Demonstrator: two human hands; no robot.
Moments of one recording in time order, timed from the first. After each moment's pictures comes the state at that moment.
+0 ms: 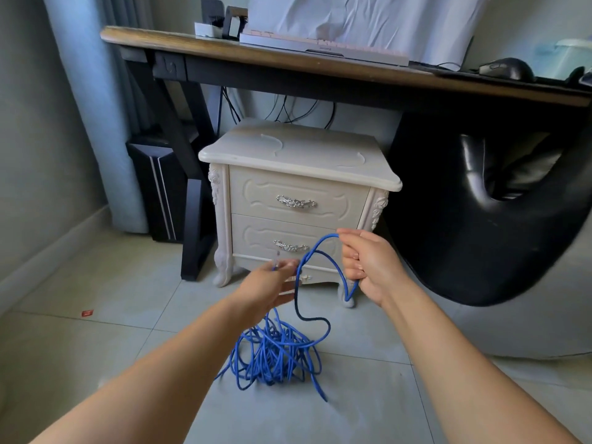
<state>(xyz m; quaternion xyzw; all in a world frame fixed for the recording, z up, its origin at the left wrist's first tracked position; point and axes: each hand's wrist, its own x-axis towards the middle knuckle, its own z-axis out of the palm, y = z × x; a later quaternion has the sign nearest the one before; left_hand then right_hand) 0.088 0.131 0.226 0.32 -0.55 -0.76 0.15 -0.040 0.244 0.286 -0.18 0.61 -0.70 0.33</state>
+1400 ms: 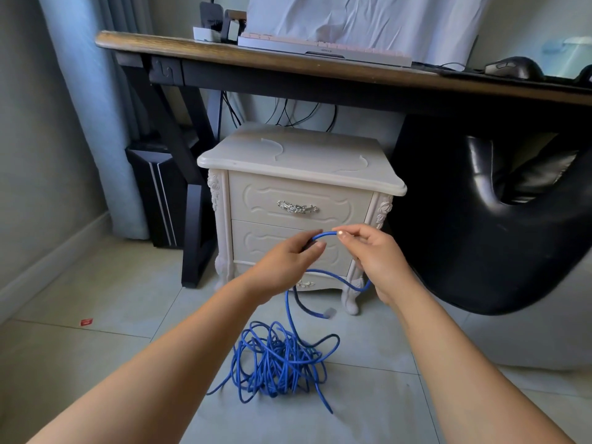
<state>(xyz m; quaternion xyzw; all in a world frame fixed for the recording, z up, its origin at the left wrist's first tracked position) 0.062 0.120 0.264 0.20 -0.77 -0.58 0.16 -0.059 0.238 0.285 -0.34 0.71 -0.60 0.18</state>
